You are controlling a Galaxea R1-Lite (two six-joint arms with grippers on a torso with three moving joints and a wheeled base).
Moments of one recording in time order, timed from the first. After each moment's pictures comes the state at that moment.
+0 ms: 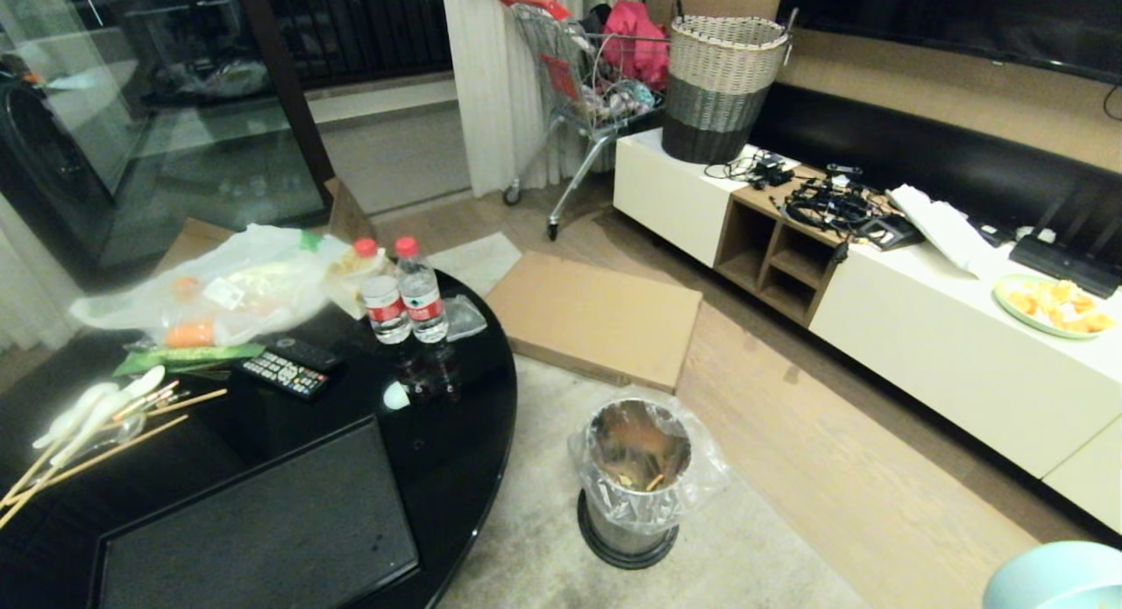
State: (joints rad) left arm 0.00 0.00 0.00 -0.01 0.01 -0.01; right arm 0.00 0.00 0.00 0.00 -0.01 -0.03
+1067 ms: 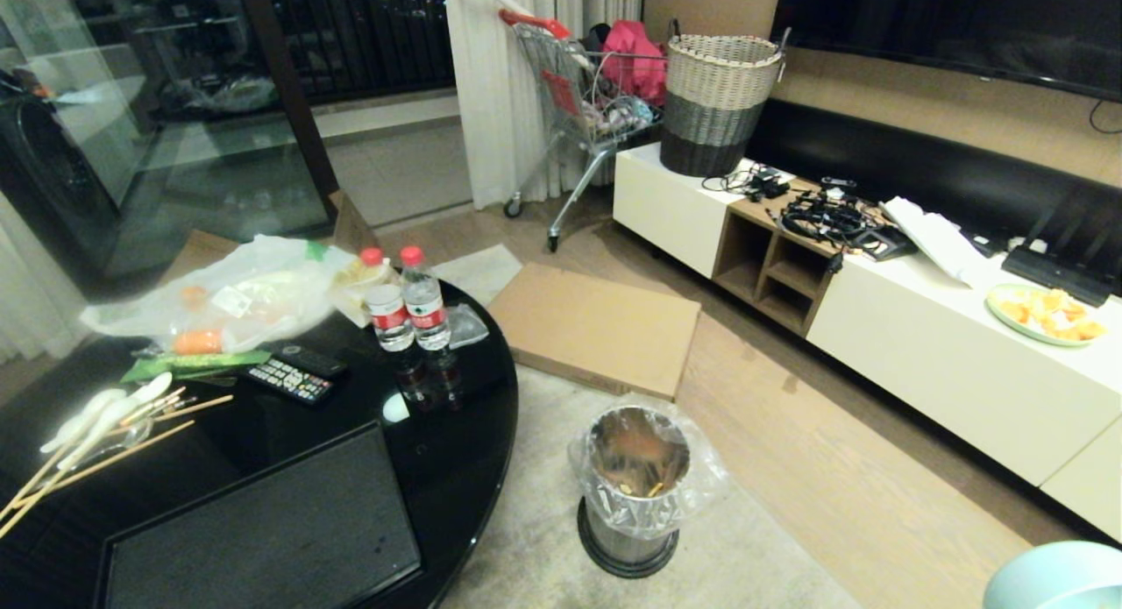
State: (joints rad) left arm 0.00 0.00 0.00 -0.01 0.01 -0.01; right arm 0.00 0.00 0.00 0.00 -0.01 -0.03
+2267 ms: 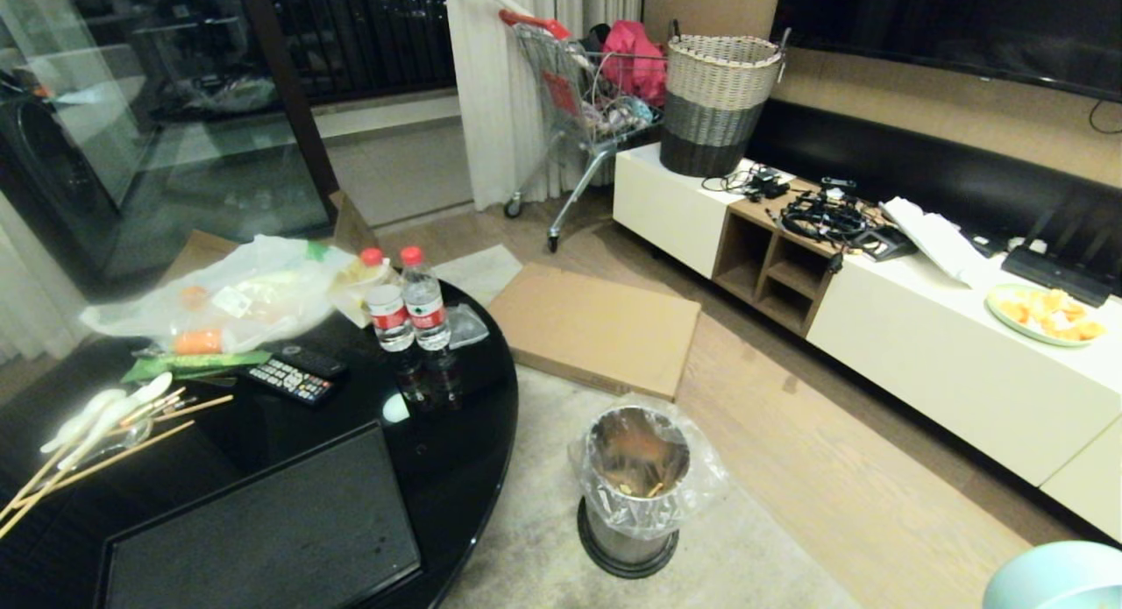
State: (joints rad) left arm 0.00 0.00 0.00 -0.01 0.01 -0.01; right arm 0.00 0.00 0.00 0.00 -0.01 -0.03
